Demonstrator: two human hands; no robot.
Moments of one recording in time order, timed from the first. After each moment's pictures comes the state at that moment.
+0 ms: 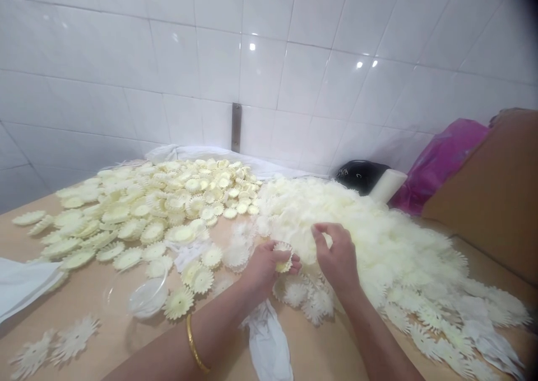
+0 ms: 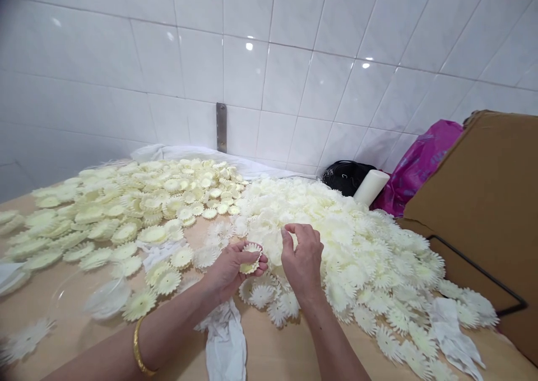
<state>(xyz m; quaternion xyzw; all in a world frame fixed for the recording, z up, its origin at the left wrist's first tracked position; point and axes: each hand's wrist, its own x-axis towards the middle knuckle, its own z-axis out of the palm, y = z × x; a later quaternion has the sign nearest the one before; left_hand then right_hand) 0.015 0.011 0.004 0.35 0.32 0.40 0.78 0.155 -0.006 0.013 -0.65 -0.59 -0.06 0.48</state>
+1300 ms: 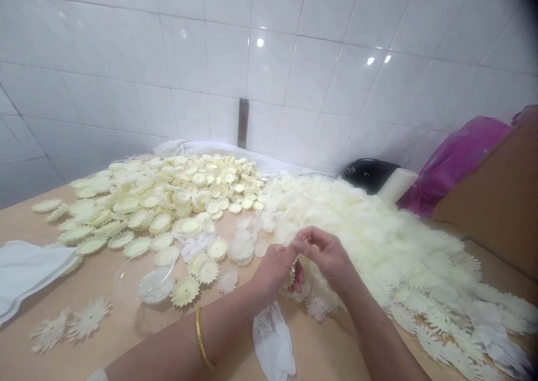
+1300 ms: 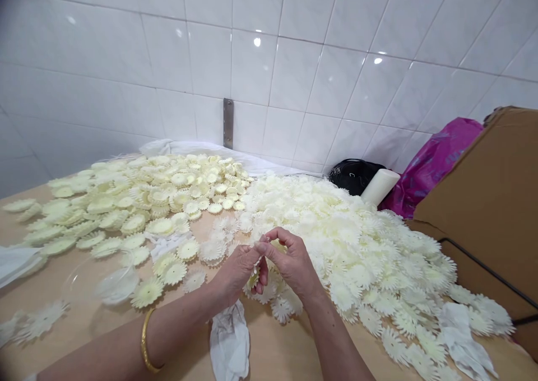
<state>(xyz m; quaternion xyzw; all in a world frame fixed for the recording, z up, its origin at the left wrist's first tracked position) 0.019 -0.003 0.000 0.52 0.38 0.34 0.69 0.140 -0.019 0.027 -0.50 -0.64 0.32 0.48</state>
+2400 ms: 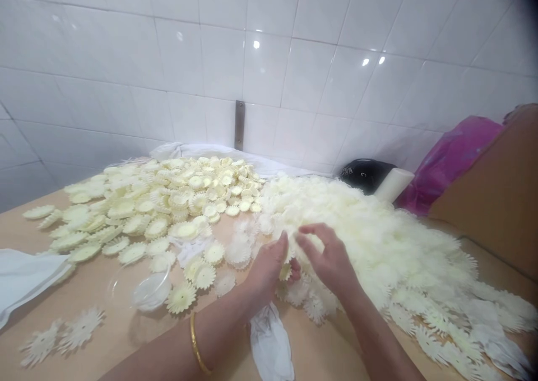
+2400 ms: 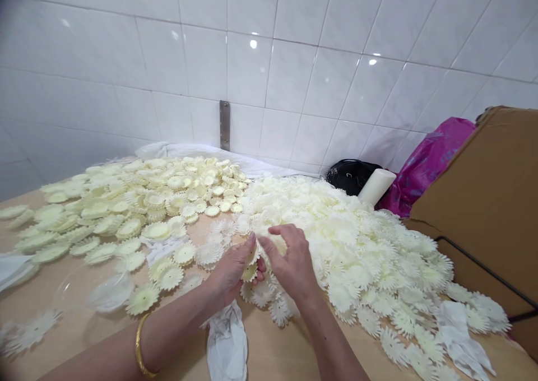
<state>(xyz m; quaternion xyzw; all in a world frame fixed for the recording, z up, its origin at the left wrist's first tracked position) 0.018 0.006 -0.004 0.40 0.35 0.39 0.75 0.142 -0.015 0.022 -0.59 -0.67 0.05 0.44</state>
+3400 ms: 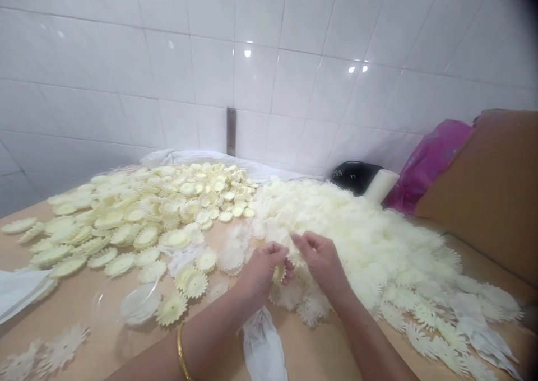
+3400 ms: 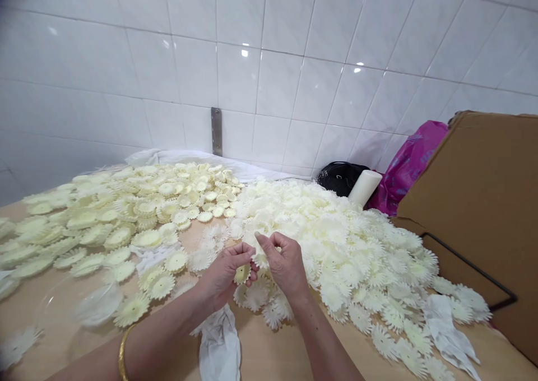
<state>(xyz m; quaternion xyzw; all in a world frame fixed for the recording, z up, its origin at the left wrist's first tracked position) 0.016 0.003 0.008 0.42 0.32 0.40 0.75 0.137 -0.015 0.025 -0.57 -0.59 0.23 0.52</state>
